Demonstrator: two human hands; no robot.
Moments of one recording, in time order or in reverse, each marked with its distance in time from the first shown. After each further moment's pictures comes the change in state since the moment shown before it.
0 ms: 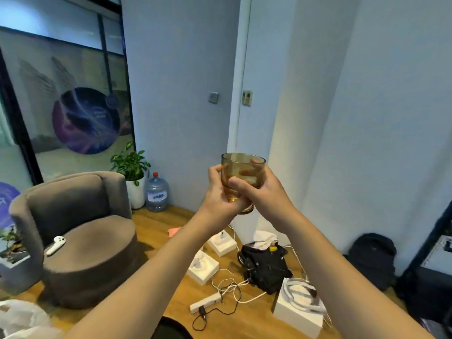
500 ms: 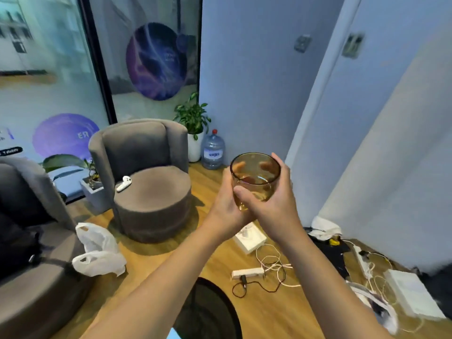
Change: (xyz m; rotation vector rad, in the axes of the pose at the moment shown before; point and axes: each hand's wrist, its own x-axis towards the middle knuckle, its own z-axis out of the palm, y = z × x) left_hand -0.018 -0.185 -0.157 0.080 0.287 -0.131; right_hand 0.070 0.124 0.210 -0.044 -0.068 0.031
